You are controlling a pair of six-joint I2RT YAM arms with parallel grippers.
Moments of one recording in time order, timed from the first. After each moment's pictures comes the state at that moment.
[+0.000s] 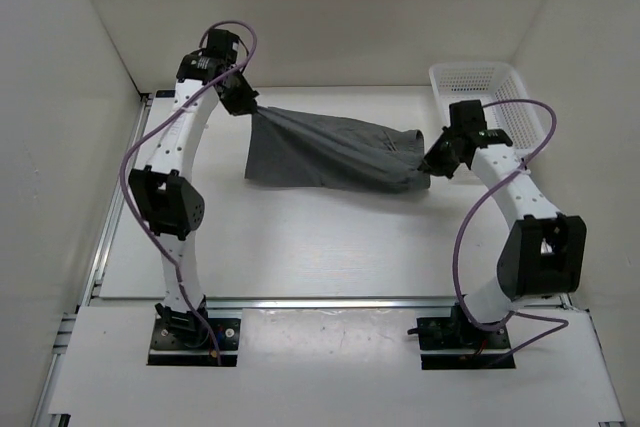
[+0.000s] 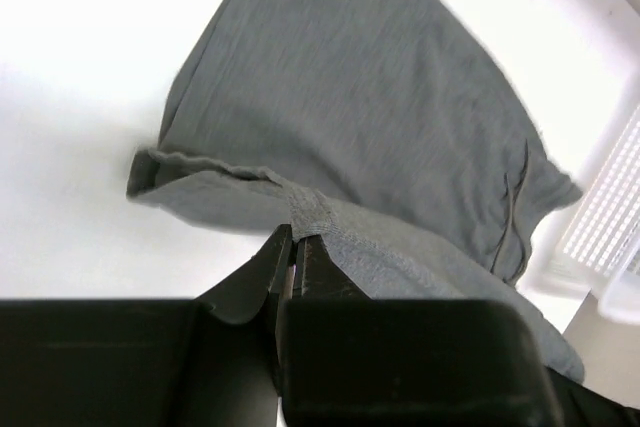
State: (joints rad) left arm -0.21 2.00 2.17 -1.11 -0.03 -0.74; right arm 0.12 1.48 1.20 -0.72 -0.08 0.74
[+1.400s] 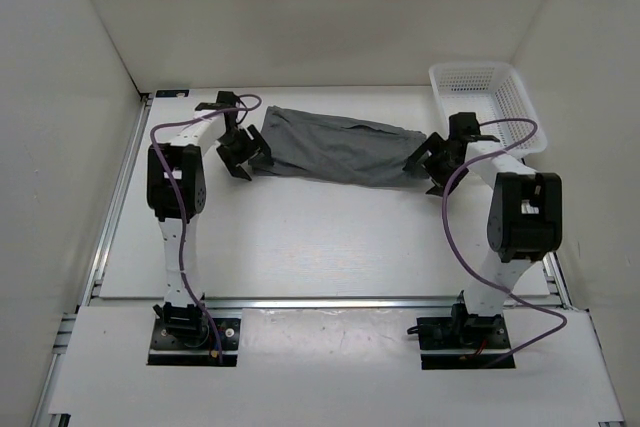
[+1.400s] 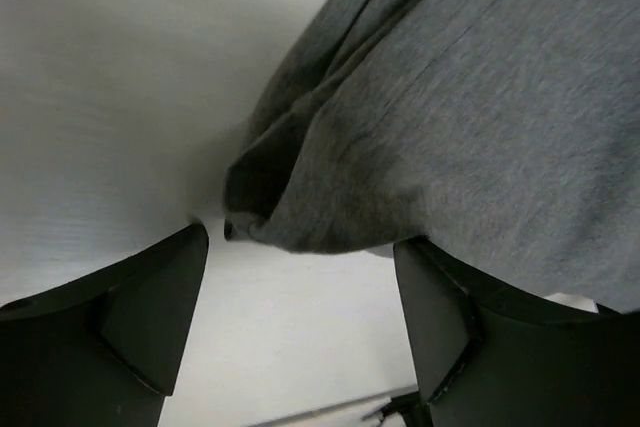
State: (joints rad) left arm -0.11 2.26 1.81 -0.89 0.26 -0.66; right arm 0.03 1.78 1.20 -0.55 -0.22 0.77
